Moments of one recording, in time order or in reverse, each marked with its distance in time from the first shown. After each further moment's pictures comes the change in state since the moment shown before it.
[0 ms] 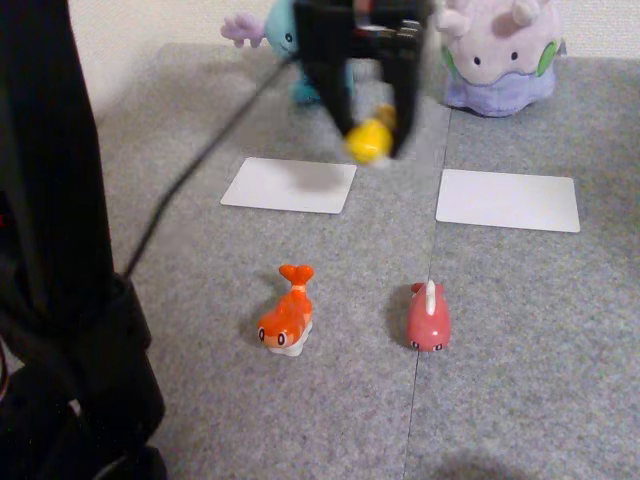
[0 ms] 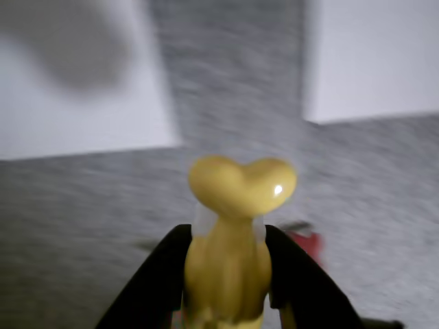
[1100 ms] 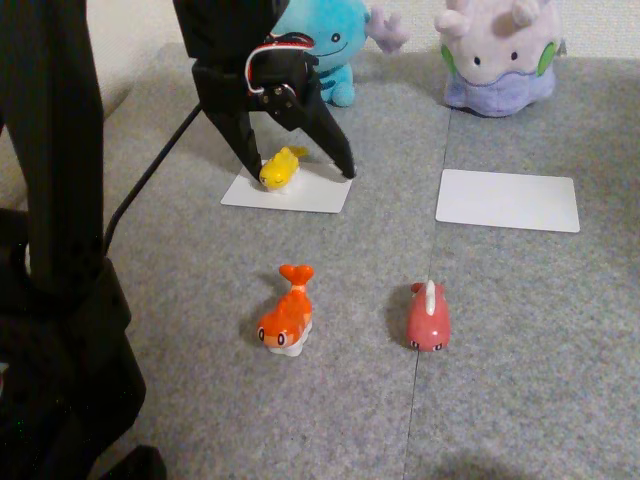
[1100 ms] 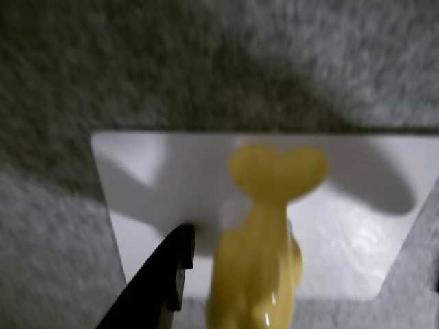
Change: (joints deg) arm -15.8 -15.4 -1.4 -12.4 11.0
